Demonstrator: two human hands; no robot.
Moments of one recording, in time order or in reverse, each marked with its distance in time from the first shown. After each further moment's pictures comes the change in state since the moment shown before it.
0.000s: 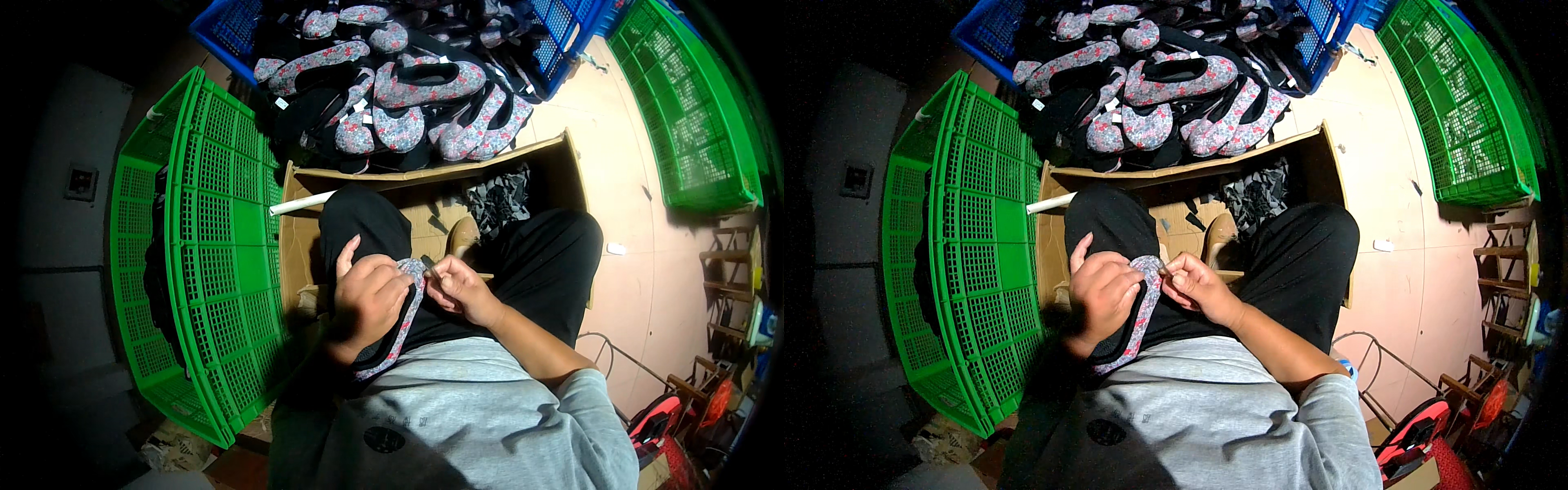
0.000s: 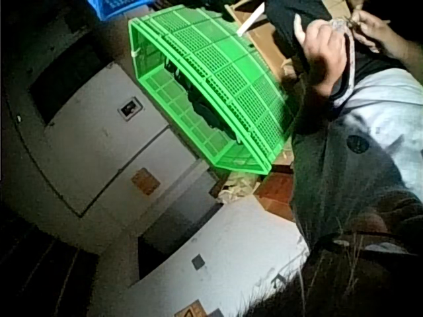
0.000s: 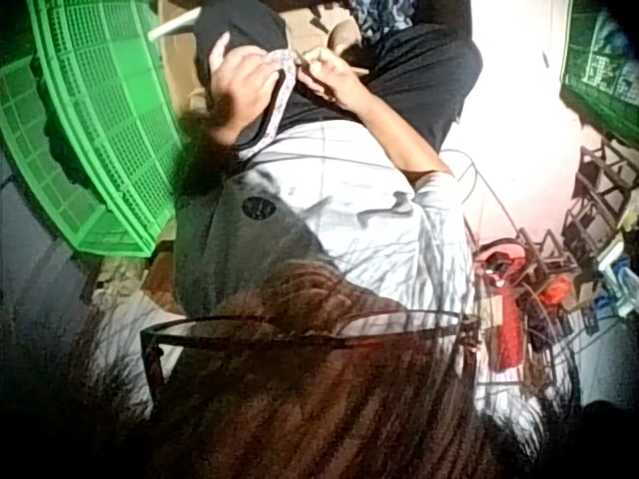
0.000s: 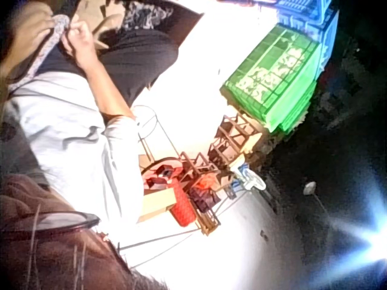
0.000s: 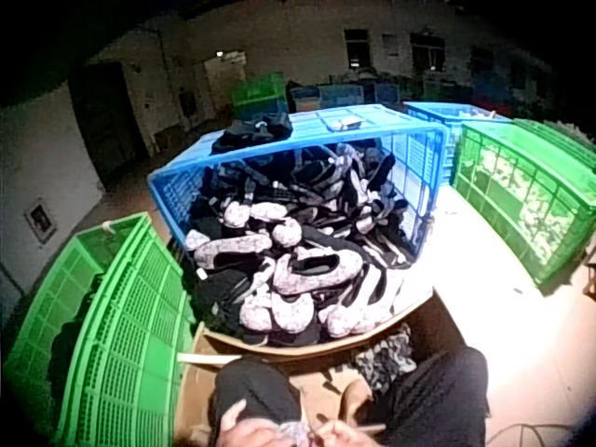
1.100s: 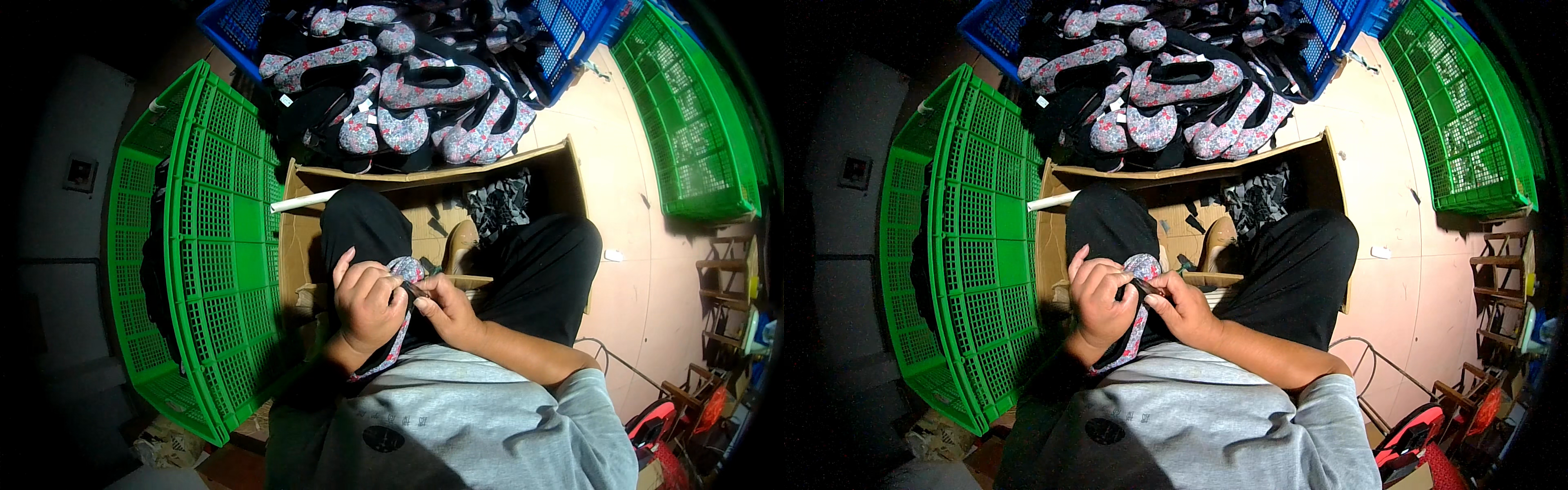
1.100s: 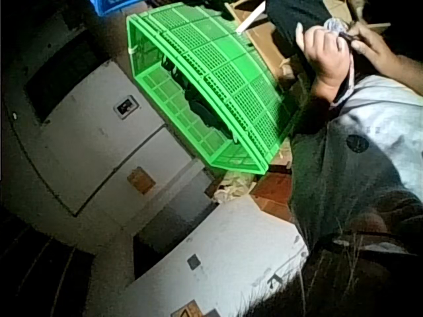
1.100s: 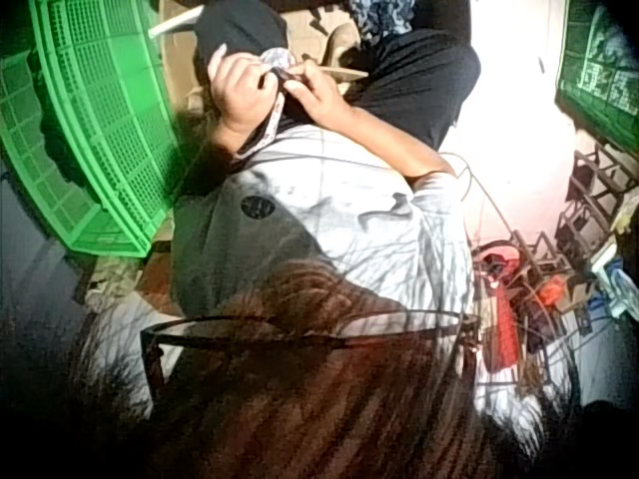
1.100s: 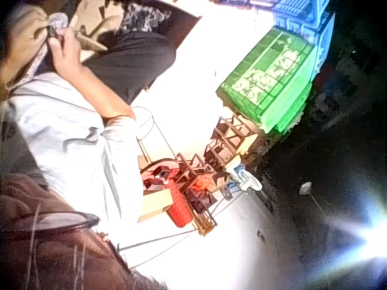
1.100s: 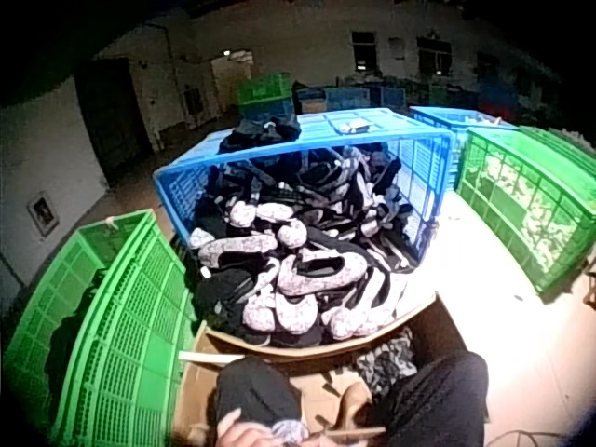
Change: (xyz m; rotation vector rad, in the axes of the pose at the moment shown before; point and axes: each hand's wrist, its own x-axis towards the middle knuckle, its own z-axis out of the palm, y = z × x) left_hand -0.018 0.002 0.015 0.023 0.214 -0.121; right_hand -0.003 0.022 0.040 -0.781 0.251 -0.272
